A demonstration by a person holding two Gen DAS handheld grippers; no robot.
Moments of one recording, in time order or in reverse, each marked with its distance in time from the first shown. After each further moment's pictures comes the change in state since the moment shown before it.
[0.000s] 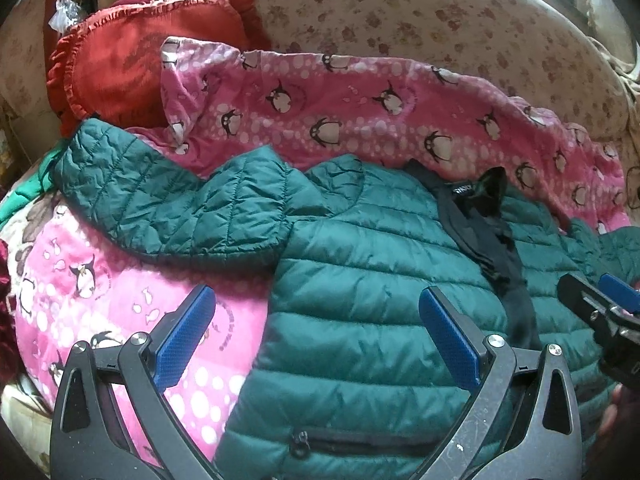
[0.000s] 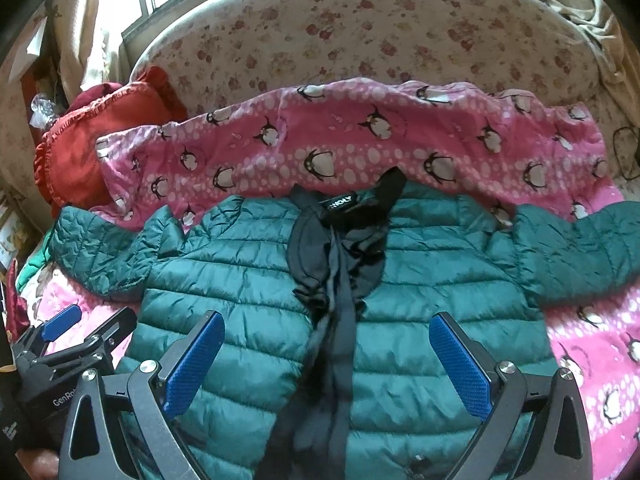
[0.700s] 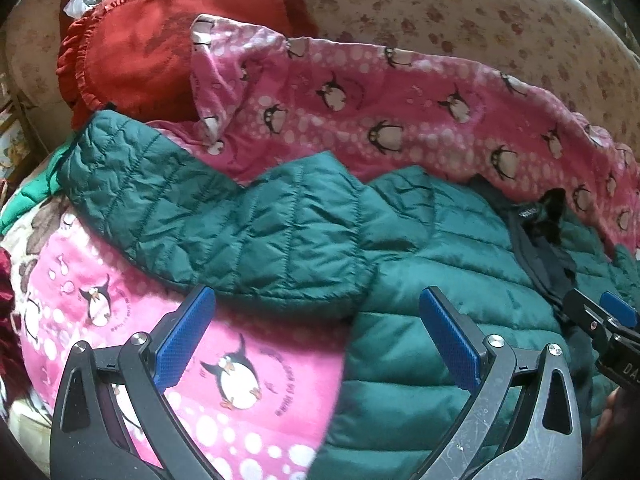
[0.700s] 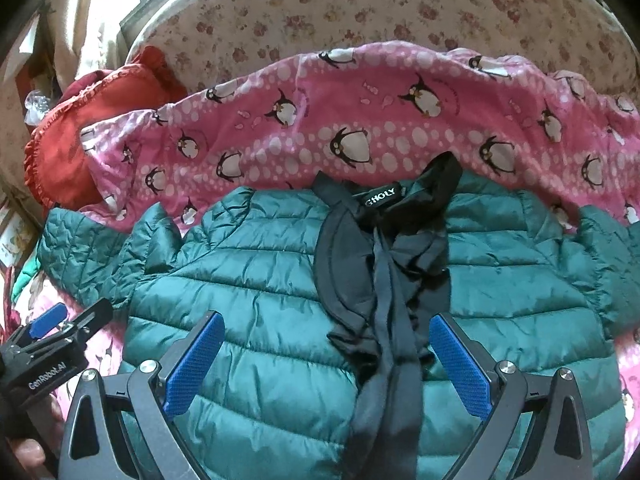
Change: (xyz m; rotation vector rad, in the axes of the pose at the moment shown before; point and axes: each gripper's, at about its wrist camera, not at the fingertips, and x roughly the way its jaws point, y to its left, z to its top) left arm 0.047 0.047 0.028 -0.041 0.015 0.101; right arm 0.079 0.015 0.022 0.020 0.041 0.060
